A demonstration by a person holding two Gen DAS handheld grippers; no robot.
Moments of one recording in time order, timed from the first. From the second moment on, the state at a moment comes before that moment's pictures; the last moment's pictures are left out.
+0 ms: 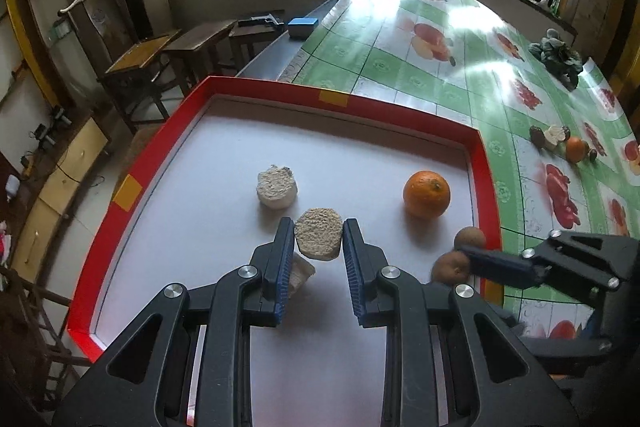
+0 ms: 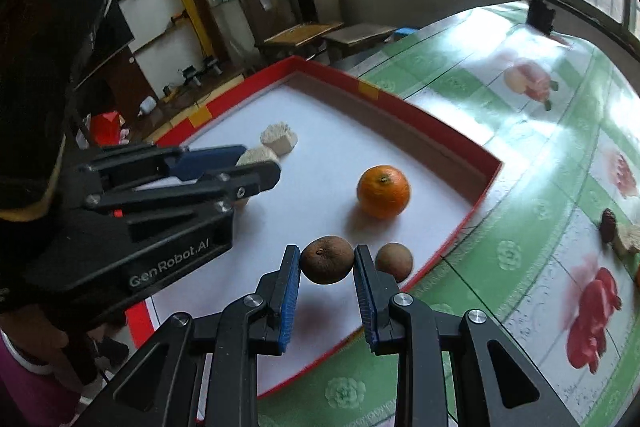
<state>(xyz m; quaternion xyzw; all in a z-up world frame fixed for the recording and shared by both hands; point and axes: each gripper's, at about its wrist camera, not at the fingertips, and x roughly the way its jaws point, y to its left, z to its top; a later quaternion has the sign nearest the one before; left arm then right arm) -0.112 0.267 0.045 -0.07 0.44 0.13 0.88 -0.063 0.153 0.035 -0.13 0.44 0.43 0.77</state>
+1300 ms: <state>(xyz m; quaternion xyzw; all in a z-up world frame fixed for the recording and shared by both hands) -0.036 0.087 0.081 -0.03 0.42 0.02 0.91 -0.052 -0.096 0.090 -0.03 0.40 0.26 0.88</state>
